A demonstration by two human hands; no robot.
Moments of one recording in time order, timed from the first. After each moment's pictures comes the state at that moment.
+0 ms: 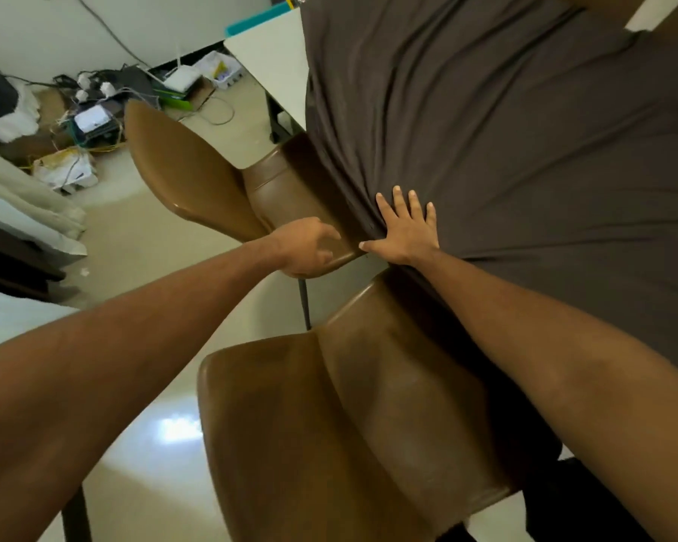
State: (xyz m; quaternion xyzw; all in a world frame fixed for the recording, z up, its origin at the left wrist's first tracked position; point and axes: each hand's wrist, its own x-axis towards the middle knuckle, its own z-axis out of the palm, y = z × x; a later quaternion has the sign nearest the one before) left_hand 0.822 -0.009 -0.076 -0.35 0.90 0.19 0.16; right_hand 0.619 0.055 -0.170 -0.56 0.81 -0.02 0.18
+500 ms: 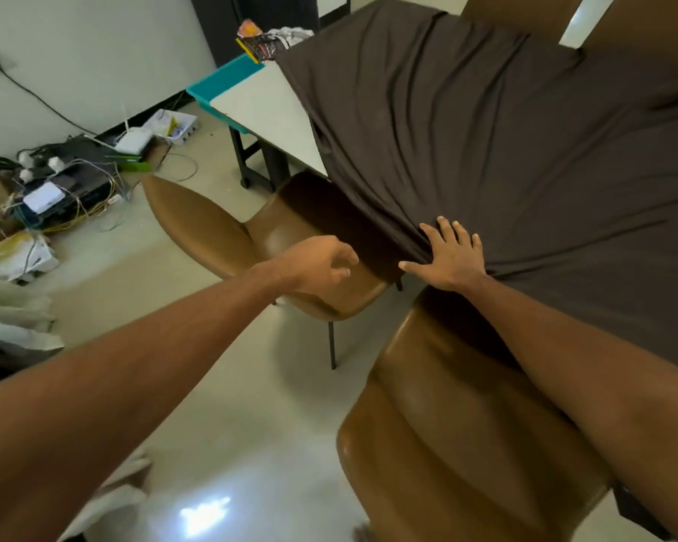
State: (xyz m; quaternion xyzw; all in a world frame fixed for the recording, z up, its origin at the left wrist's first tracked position) left_hand 0.898 -0.120 -0.048 -0.20 0.94 0.24 0.12; right_hand 0.670 0.035 -0.164 -0.40 0.90 -0.04 0.16
